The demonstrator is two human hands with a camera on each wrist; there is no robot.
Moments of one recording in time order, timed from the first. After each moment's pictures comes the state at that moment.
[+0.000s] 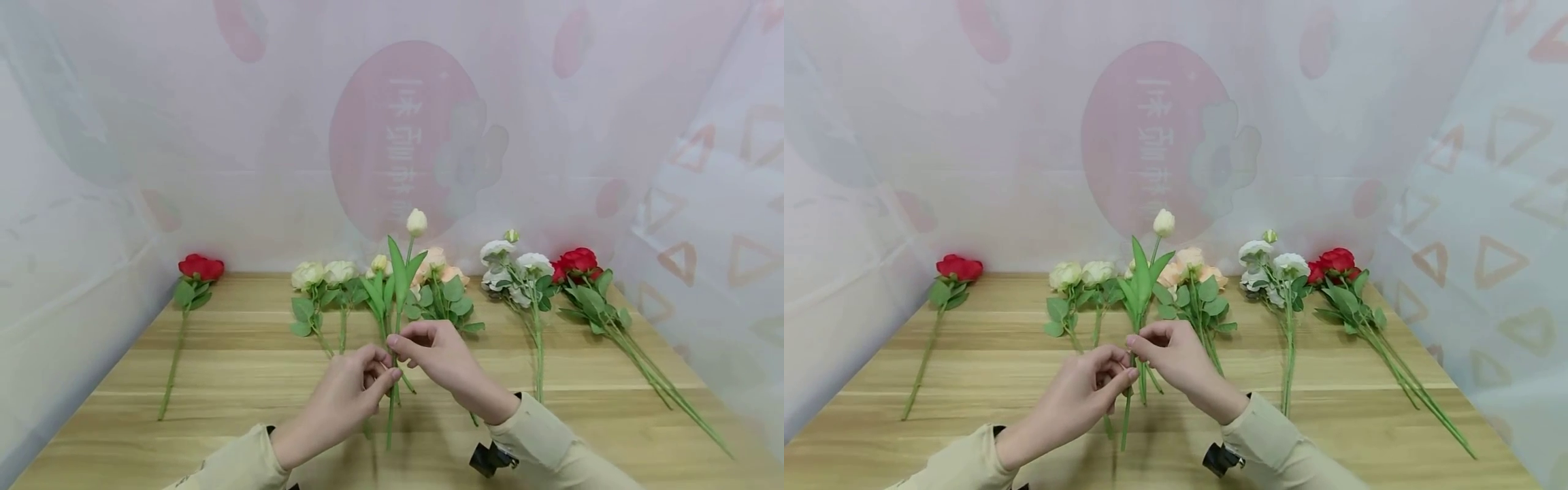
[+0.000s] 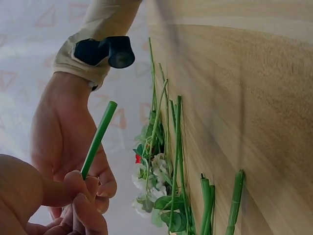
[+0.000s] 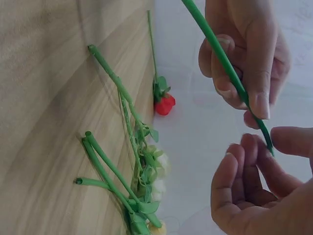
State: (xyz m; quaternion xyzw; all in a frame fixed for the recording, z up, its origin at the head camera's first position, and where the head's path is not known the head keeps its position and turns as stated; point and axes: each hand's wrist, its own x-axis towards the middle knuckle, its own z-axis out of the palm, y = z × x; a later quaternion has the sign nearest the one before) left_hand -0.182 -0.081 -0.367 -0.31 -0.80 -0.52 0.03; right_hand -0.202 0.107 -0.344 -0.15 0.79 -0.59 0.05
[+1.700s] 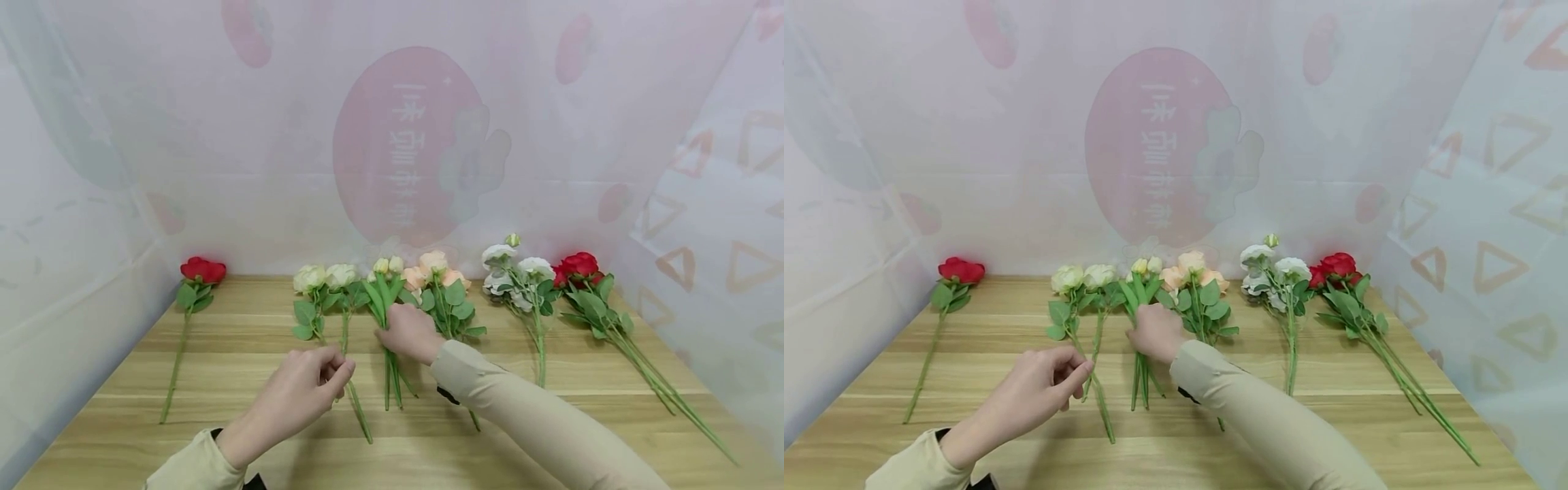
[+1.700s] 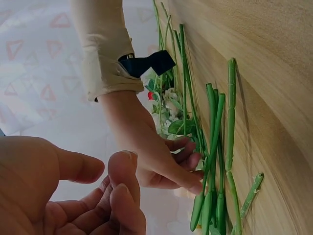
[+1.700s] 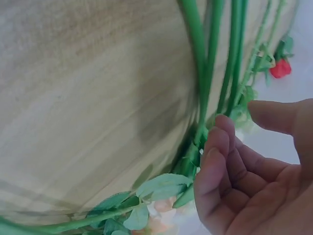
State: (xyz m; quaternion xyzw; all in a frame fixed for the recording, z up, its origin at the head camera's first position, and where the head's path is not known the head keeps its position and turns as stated) left_hand -0.191 -0.133 -0.357 -0.26 -0.89 -0.37 0.06; right_hand -0.293 0.066 -0.376 -0.13 0.98 -0.18 0.01
